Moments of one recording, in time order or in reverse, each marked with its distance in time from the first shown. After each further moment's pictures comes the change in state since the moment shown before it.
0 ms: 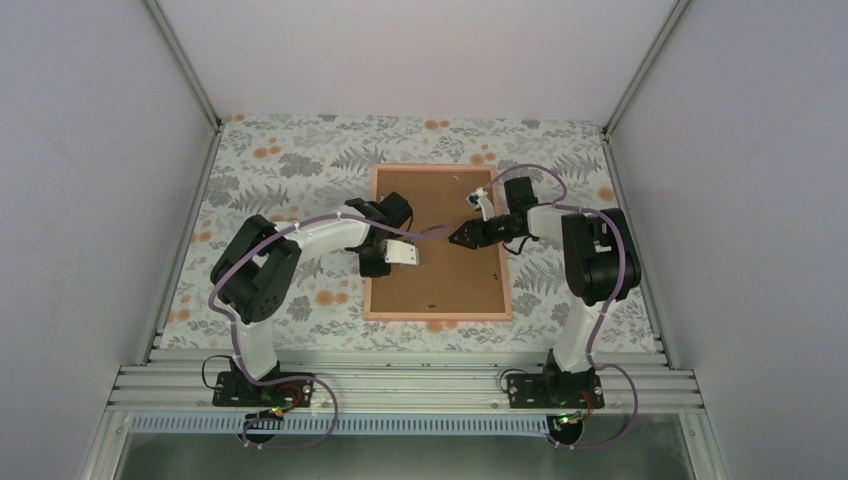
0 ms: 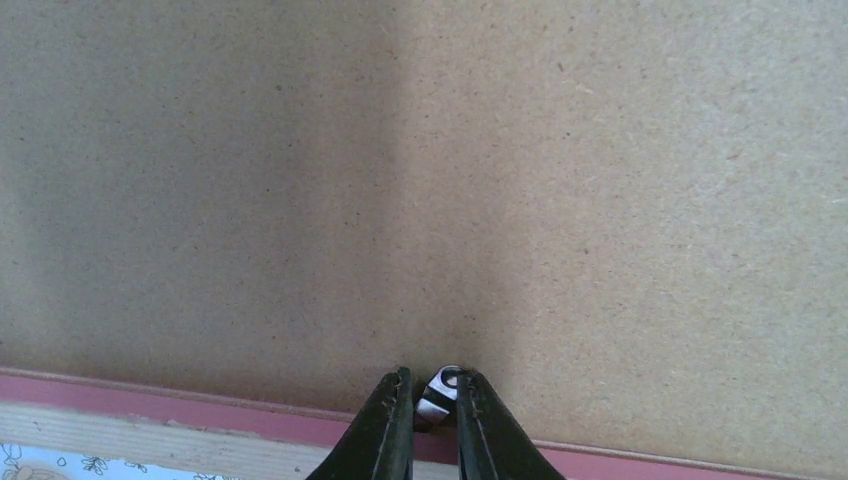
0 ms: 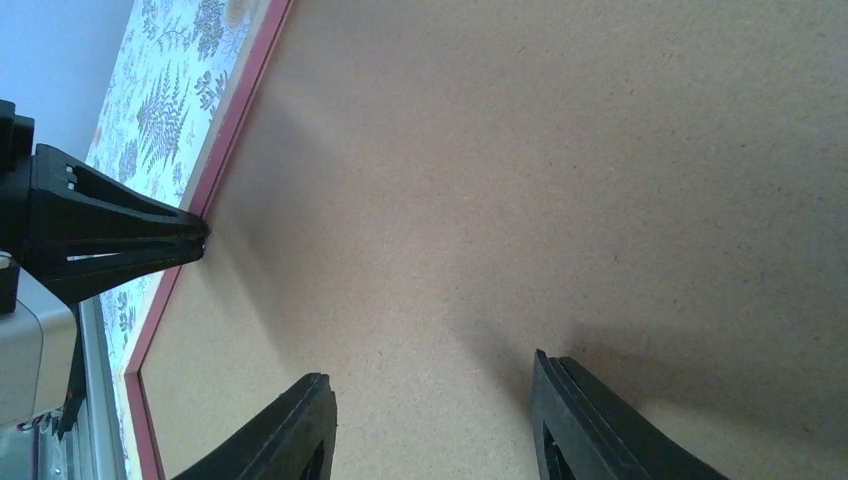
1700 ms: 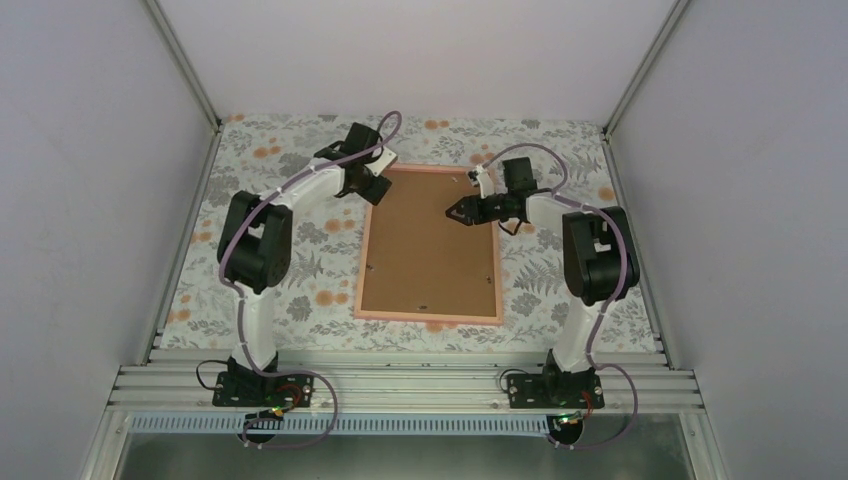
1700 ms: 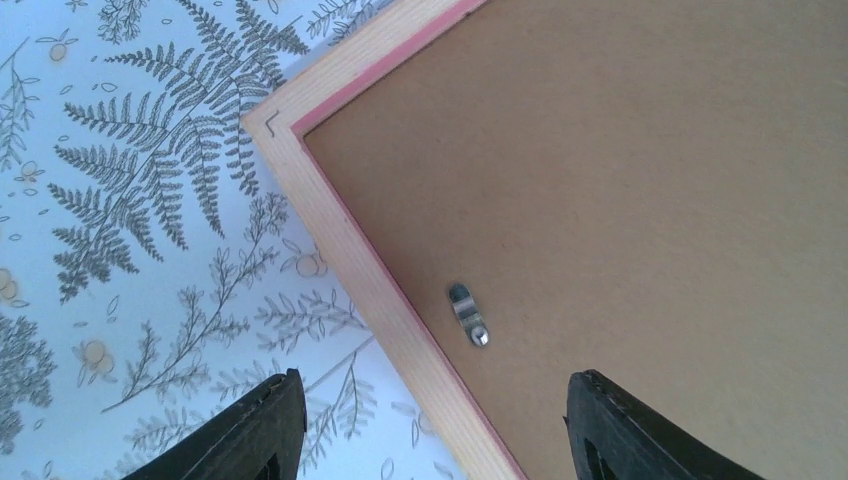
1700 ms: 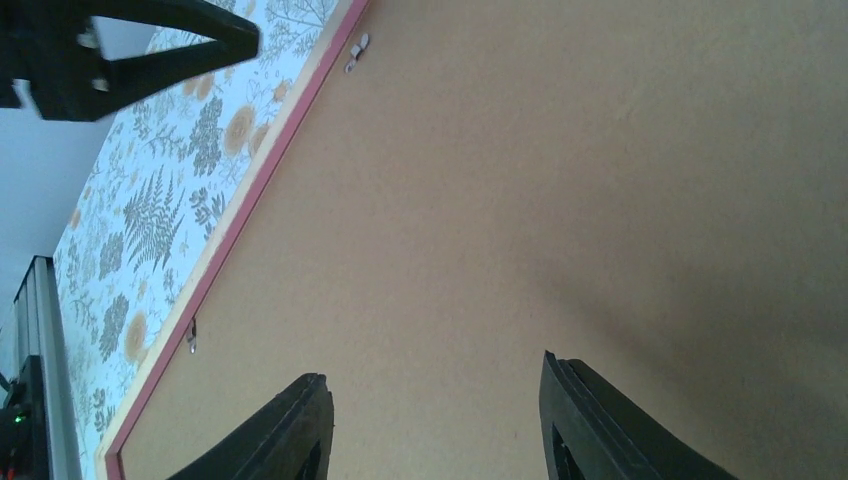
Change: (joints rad) left arm 0.280 0.154 0.359 0.256 0.055 -0.521; right arm 0.018 -0.010 0.119 0.058 0.051 0.107
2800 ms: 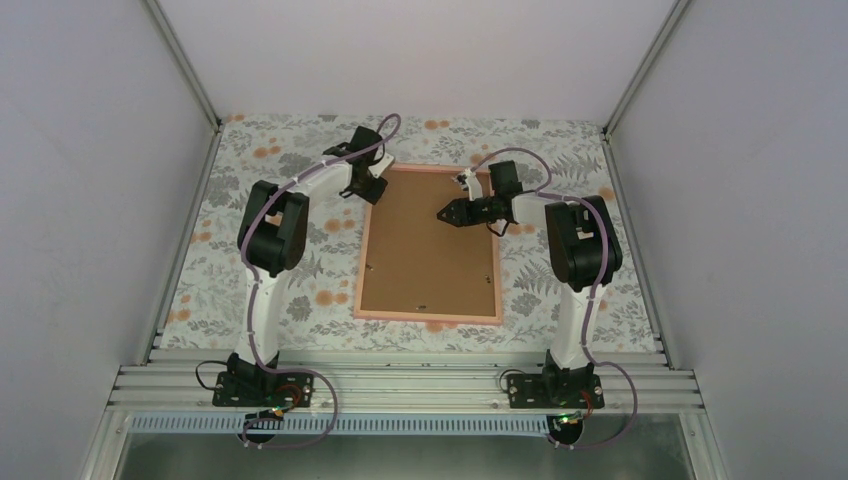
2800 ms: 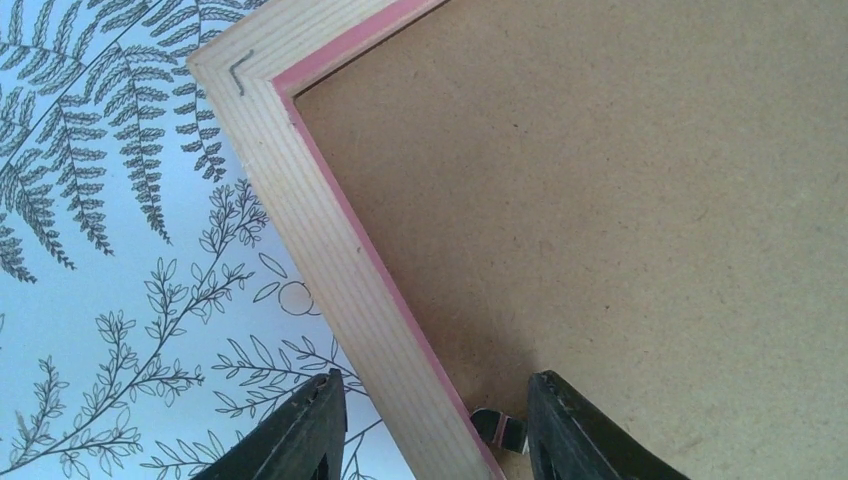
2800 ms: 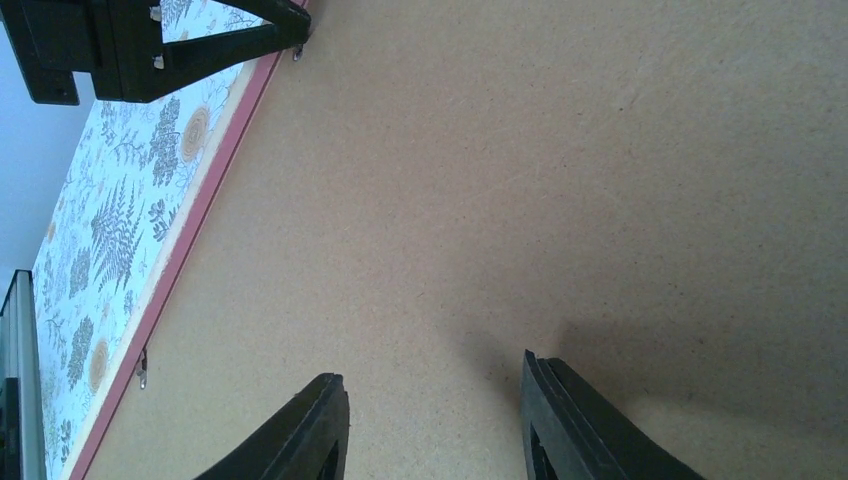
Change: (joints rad) left arm 0.038 0.222 0.150 -0.029 -0.018 -0.076; right arm 0.045 0.149 0.063 0.089 0.024 0.071
